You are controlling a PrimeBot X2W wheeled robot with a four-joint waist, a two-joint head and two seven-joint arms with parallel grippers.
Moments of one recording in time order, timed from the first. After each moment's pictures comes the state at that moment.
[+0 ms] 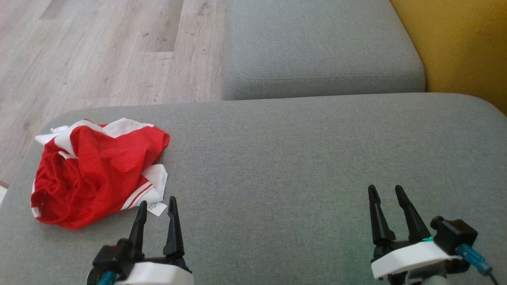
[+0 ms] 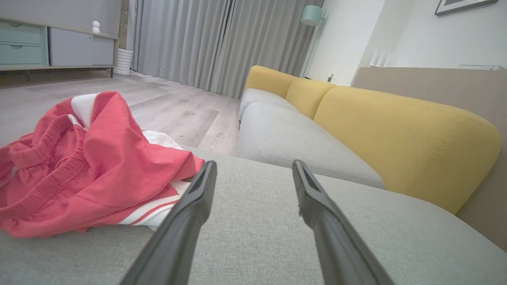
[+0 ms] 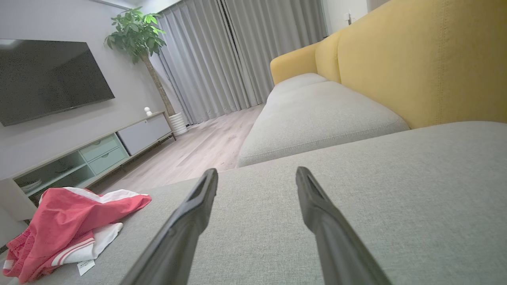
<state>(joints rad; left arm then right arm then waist) 0.07 0.04 -0.22 0.17 -0.38 0.02 -0.18 0.07 -0.04 0.12 0.22 0.36 0.12 -0.18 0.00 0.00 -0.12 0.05</state>
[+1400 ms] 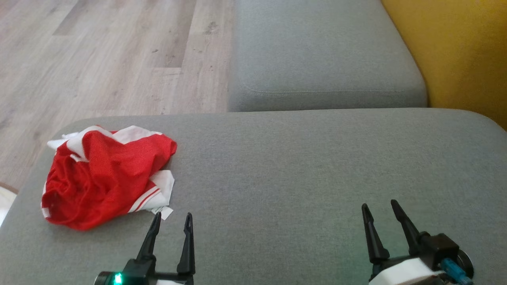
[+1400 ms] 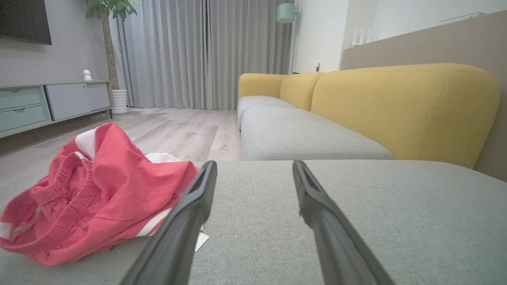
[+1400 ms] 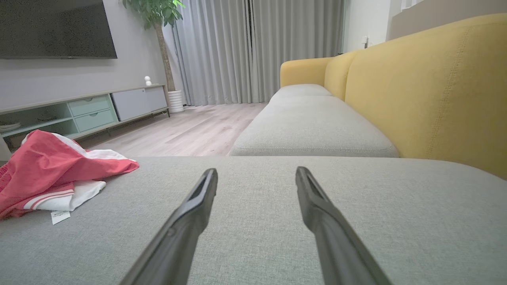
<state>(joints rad) 0.10 0.05 -0.25 0.24 -0.15 0.04 -0.25 0.10 -0.04 0.11 0.28 0.11 0.12 -0.25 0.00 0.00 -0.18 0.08</state>
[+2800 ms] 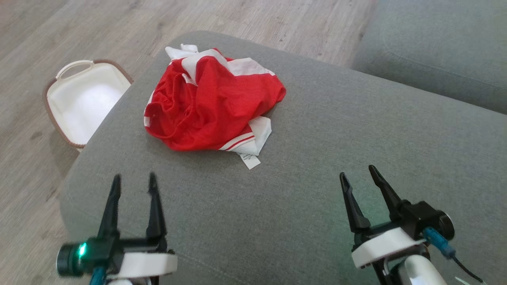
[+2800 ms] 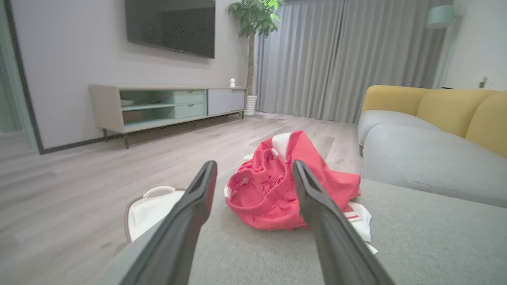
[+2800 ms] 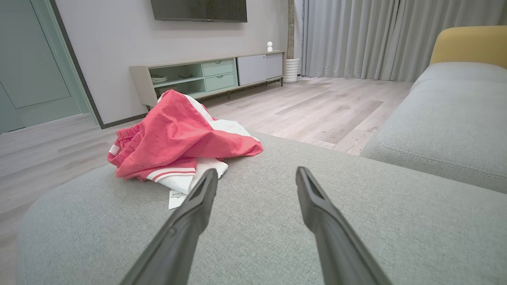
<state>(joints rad) 0.05 0.05 -0.13 0.07 -0.14 0.06 -0.25 -0.04 -0.04 0.20 0.30 0.10 0.12 -0.25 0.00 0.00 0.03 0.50</state>
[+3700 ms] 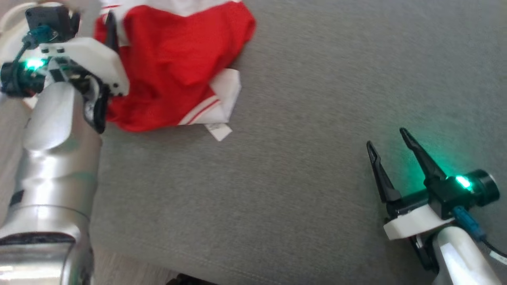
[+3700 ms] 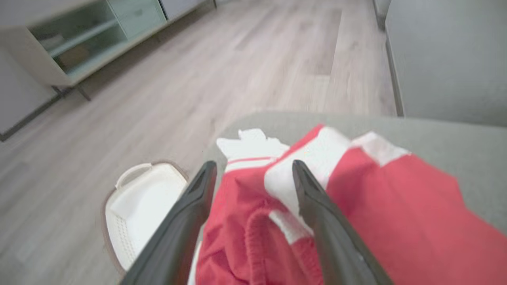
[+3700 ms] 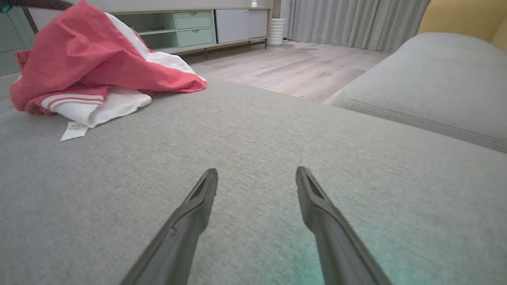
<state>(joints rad) -0.98 0.14 -0.06 0.92 -0.15 -0.06 0.09 -0.10 -0.19 0.17 0.17 -0.03 0.12 -0.25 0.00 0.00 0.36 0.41</state>
